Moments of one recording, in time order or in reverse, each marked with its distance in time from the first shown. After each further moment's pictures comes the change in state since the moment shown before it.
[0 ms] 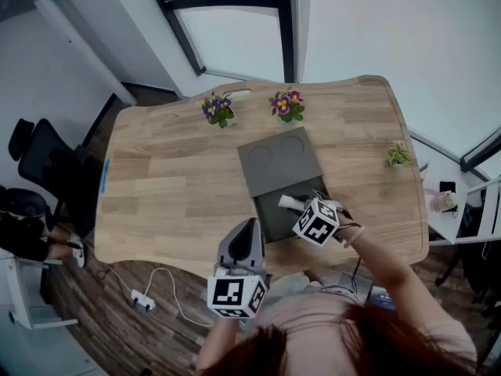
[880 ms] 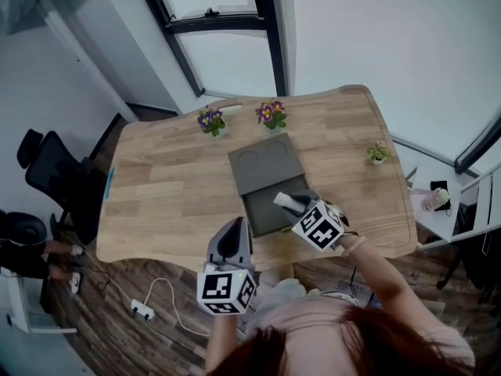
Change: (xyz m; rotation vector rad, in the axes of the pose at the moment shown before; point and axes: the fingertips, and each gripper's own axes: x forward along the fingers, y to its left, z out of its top) left arm -0.041 -0.041 0.017 0.051 -0.036 0.028; right arm -0.099 0.007 0.012 0.131 -0.225 -0.115
